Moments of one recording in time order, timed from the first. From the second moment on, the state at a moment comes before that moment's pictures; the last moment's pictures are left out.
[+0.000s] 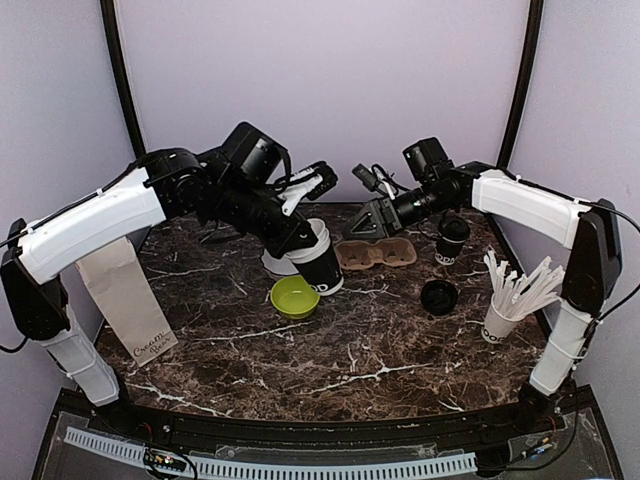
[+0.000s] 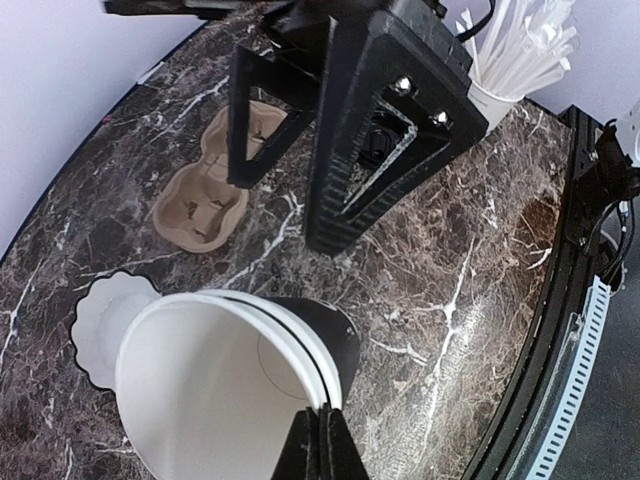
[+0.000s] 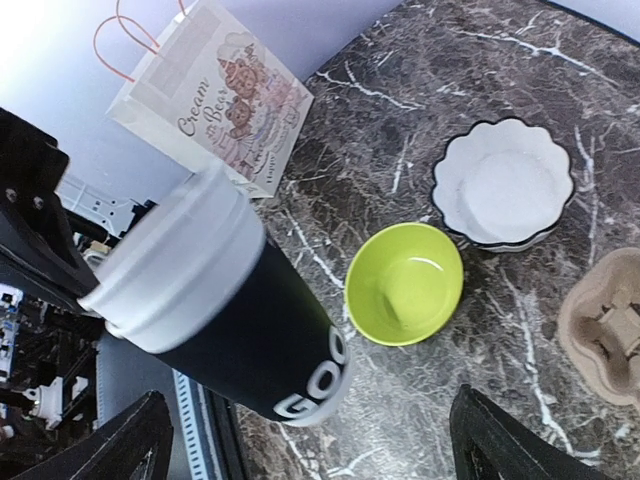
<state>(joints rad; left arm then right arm) -0.95 1.63 1.74 -0.88 0.04 0.04 0.56 1.76 1.56 -0.63 -0.88 0.02</state>
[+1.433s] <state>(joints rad) -0.99 1.73 1.78 -0.89 0.01 0.04 0.58 1.83 1.49 -0.57 -0.86 0.21</state>
